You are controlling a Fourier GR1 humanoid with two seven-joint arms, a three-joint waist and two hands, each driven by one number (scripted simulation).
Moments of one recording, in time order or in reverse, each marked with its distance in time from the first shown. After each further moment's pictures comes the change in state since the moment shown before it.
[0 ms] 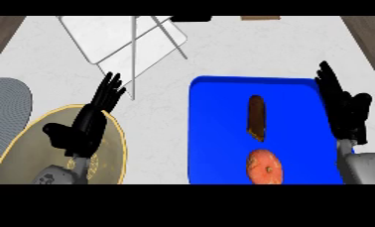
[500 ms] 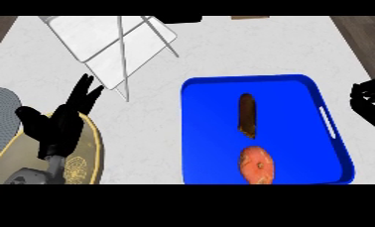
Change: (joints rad) left arm 0.035 0.082 0.093 -0.016 0.072 0.027 0.166; right arm 0.093 -0.258 -0.065 -0.144 0.308 -0.203 0.211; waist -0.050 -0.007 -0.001
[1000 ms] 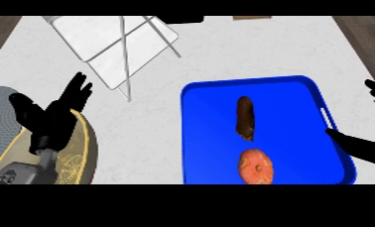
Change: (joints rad) left arm -0.031 0.037 0.034 0.046 0.054 -0.017 0.072; right arm 0.171 -0.069 0.081 -0.383 0.075 0.045 0.273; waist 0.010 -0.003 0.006
